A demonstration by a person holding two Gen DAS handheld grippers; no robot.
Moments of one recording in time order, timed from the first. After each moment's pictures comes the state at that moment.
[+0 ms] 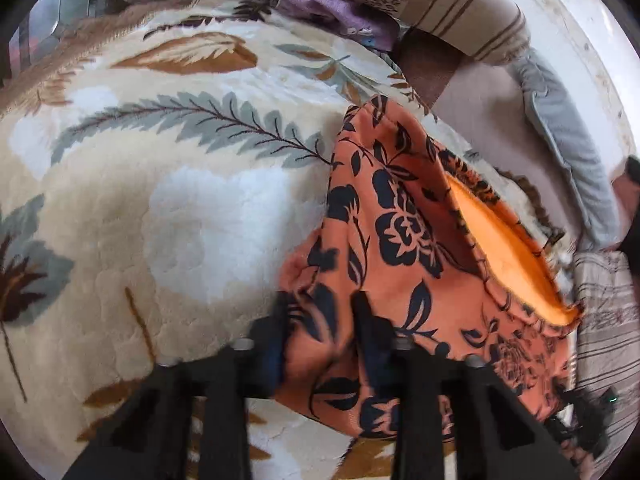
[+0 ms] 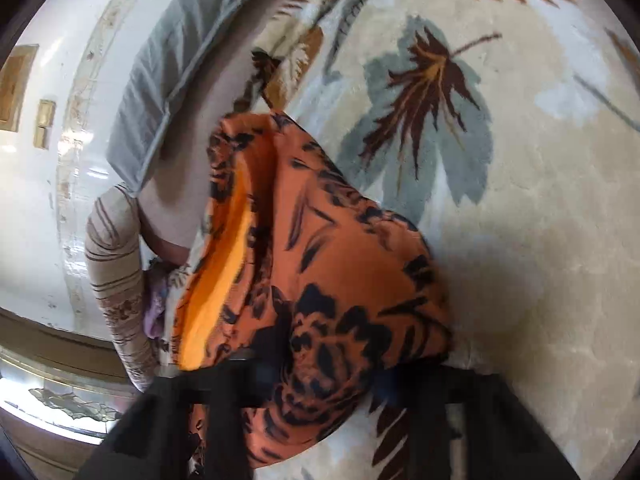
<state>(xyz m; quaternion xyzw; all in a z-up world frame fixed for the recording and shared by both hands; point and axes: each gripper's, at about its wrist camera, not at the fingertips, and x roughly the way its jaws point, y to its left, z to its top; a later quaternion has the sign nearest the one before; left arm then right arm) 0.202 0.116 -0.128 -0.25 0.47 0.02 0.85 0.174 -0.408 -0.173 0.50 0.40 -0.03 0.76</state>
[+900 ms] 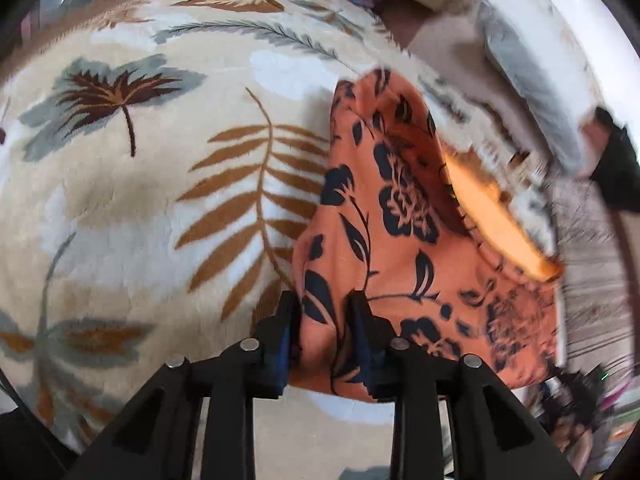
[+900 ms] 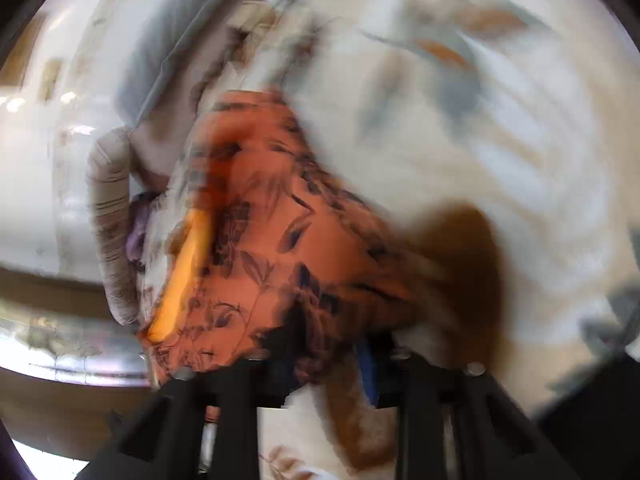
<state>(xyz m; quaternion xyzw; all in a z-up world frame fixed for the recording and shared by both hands) 0.053 0.129 -0.125 -0.24 0.52 -0.04 0.82 -0.028 -0.426 -0.163 0.50 0.44 0.00 0.75</state>
